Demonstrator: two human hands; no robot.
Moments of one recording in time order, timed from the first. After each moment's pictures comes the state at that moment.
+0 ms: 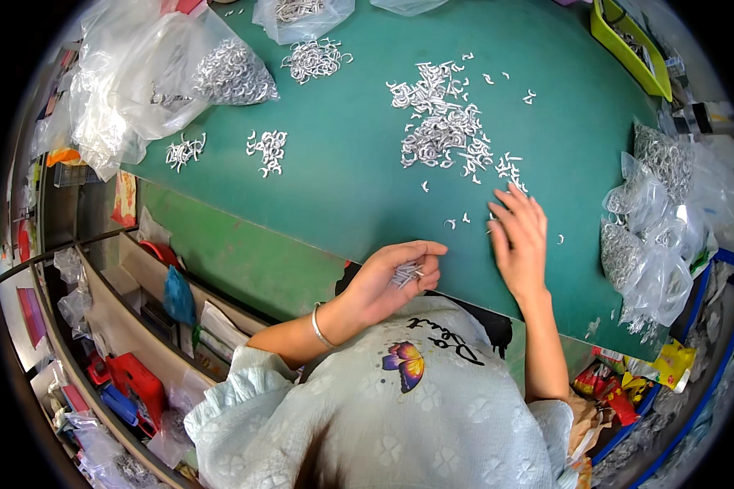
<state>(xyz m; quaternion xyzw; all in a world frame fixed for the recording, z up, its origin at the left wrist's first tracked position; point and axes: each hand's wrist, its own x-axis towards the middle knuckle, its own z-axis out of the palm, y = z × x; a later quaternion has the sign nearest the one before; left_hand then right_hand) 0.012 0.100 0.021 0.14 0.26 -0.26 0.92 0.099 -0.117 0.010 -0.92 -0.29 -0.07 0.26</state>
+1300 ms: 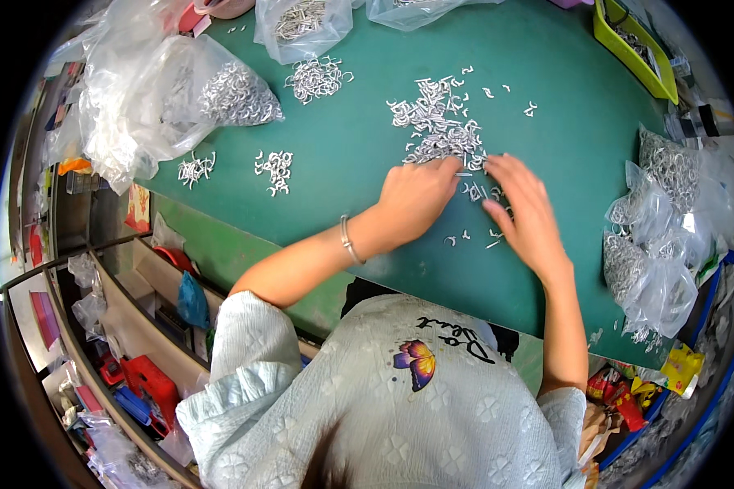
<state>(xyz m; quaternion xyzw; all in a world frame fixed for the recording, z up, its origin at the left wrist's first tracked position) 0.134 0.104 0.007 0.93 -0.13 0.11 0.32 0.161 -0.099 0.041 -0.90 -0.33 0.03 0.28</state>
